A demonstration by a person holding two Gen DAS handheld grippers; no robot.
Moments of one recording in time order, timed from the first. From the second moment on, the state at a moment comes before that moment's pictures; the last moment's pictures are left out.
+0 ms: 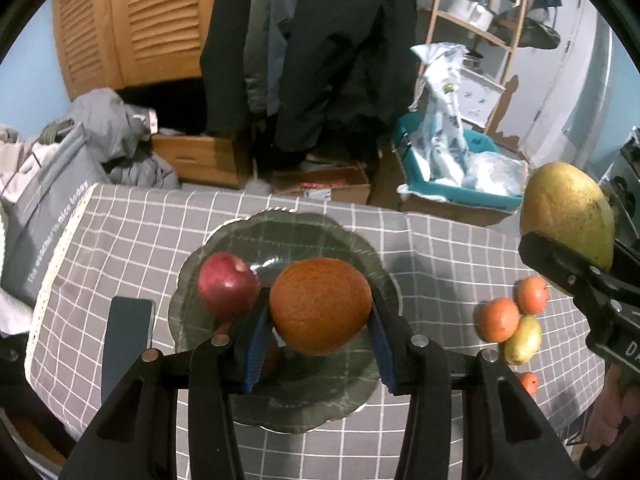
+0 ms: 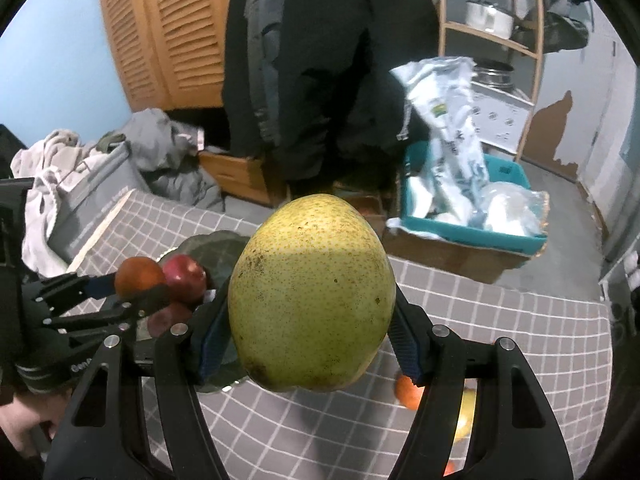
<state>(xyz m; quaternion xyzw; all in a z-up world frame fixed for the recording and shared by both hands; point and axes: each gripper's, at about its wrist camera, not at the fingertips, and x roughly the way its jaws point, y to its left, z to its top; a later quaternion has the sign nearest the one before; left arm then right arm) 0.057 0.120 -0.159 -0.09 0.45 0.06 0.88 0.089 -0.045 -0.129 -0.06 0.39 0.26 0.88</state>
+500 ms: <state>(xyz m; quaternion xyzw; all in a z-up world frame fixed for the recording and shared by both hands) 0.066 0.147 -0.210 -0.13 0.50 0.07 0.85 0.105 0.006 -0.177 -0.07 0.45 0.28 0.85</state>
